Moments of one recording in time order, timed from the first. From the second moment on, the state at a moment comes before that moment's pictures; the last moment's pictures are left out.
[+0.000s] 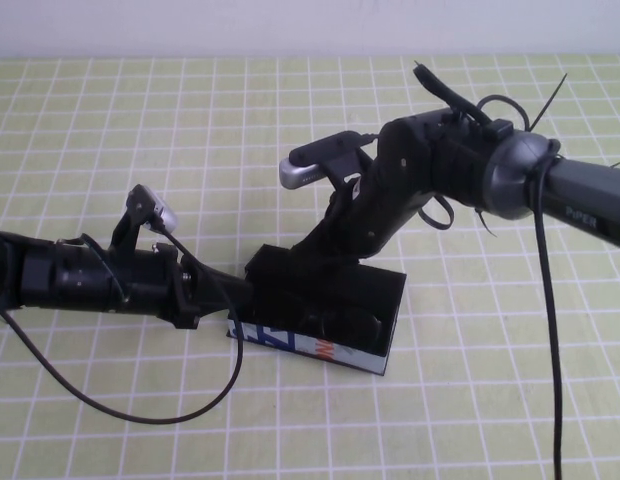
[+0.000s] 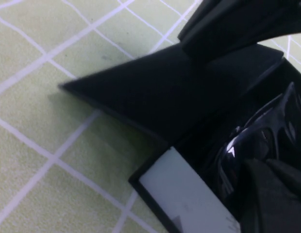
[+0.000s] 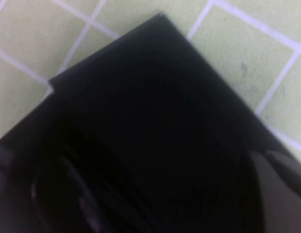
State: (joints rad) right arm 0.60 2.13 -1.70 0.20 0.75 -0.09; left arm -0.05 2.01 -0.99 -1.49 1.08 1.95
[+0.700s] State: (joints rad) right arm 0.70 1.93 -1.70 0.28 1.08 -0.58; left arm -0.05 2.04 -1.27 -1.34 1.14 1.47
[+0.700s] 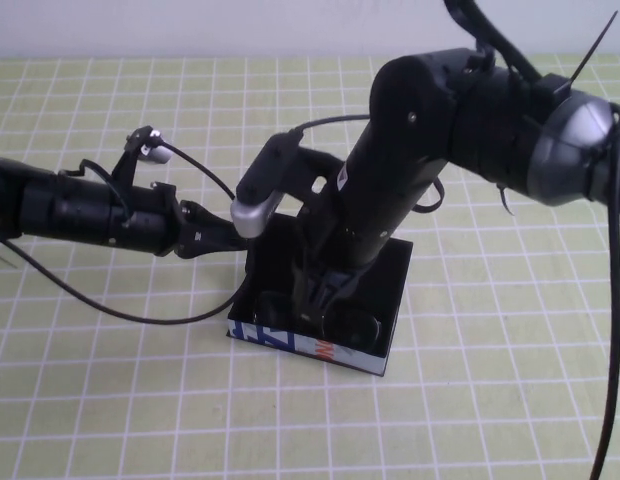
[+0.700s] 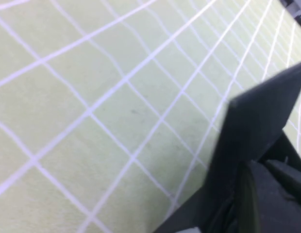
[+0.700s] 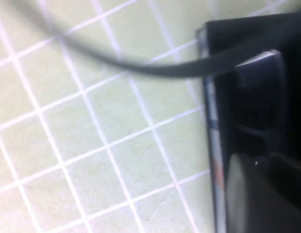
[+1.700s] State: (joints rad) right arm 0.70 2.10 -1.70 0.18 0.97 -0.67; left arm -0.05 2.08 -1.31 -1.26 1.14 1.39
